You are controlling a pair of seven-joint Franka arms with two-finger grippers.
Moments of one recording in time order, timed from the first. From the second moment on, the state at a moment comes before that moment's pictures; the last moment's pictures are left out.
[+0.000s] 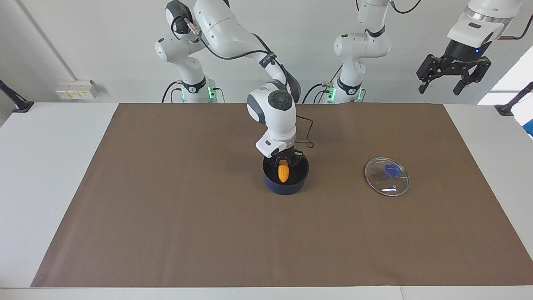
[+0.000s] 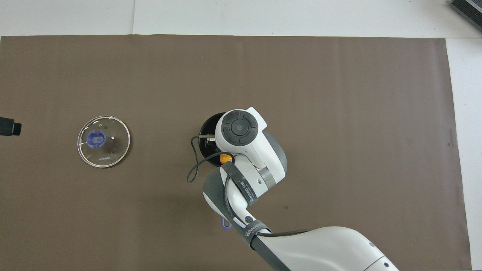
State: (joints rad) left arm -0.04 -0.07 0.01 -1.47 0.01 1.48 0.12; right arm 0.65 0.51 -0.02 -1.63 0.07 2.22 0.71
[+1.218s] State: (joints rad) left arm -0.04 -0.07 0.01 -1.47 0.01 1.48 0.12; right arm 0.66 0.53 -0.02 -1.64 0.07 2.26 0.71
